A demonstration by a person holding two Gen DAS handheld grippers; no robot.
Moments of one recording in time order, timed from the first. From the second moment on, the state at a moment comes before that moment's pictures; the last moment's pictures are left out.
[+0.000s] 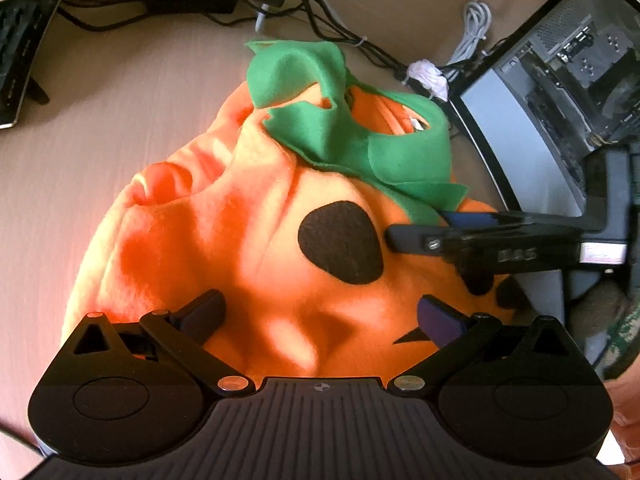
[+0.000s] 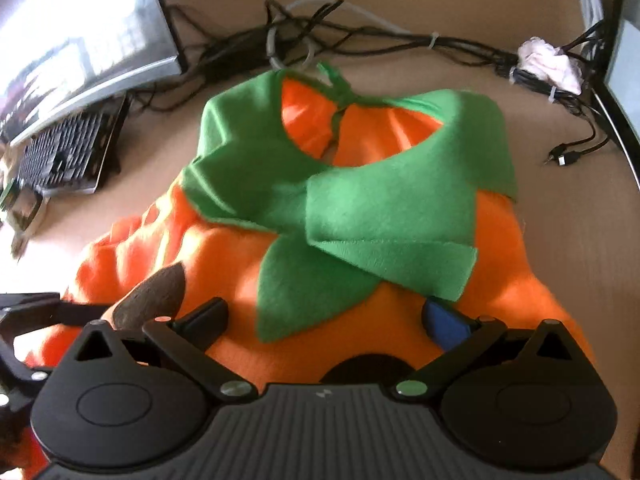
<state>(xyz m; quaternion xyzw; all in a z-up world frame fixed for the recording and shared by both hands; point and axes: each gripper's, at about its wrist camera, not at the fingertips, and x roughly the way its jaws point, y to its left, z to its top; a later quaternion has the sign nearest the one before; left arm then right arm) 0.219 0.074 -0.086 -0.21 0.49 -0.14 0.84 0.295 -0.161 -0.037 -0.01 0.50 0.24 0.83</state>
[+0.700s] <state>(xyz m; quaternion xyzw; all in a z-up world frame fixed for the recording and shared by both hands) 0.213 0.077 -0.091 -0.22 0.48 -0.14 0.84 0.308 -0.067 -0.005 -0.29 0.16 0.18 0.93</state>
